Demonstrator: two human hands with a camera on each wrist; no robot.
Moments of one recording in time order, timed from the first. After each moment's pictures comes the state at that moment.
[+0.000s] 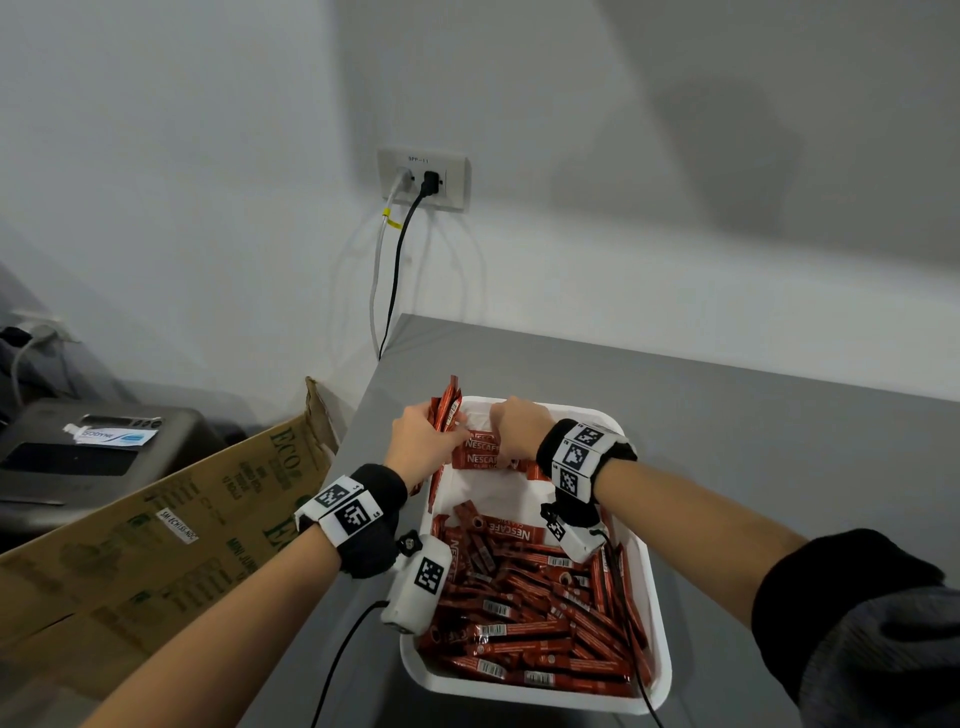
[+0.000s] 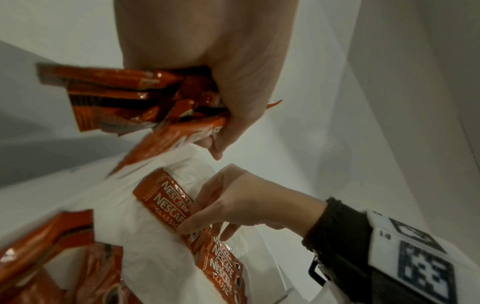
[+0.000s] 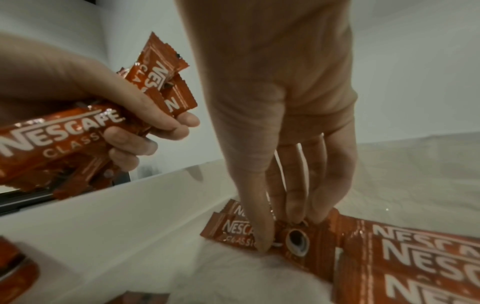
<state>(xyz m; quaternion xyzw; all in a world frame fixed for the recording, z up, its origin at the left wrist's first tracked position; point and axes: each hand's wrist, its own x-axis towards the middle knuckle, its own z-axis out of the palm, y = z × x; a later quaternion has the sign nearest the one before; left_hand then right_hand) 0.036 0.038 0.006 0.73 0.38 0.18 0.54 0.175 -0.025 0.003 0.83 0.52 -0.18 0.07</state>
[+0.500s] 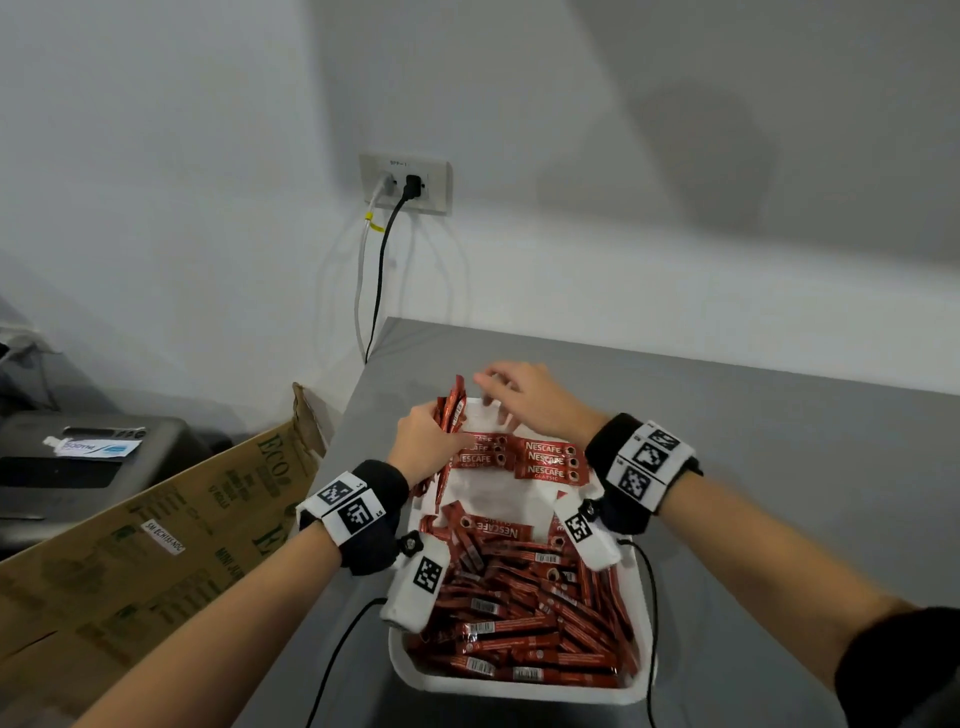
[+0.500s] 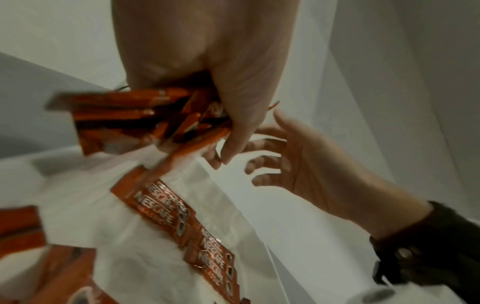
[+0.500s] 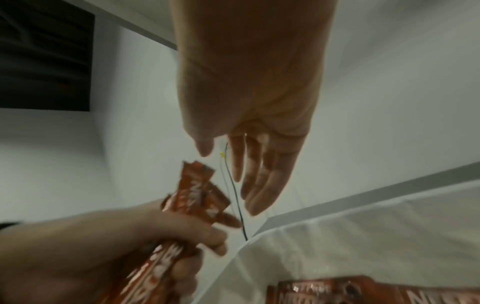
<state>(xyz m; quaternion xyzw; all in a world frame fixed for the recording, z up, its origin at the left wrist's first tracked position) 0.047 0.030 0.012 0.78 0.34 0.14 0.50 0.179 -0.060 0.053 0.77 0.50 -0.25 -0.32</state>
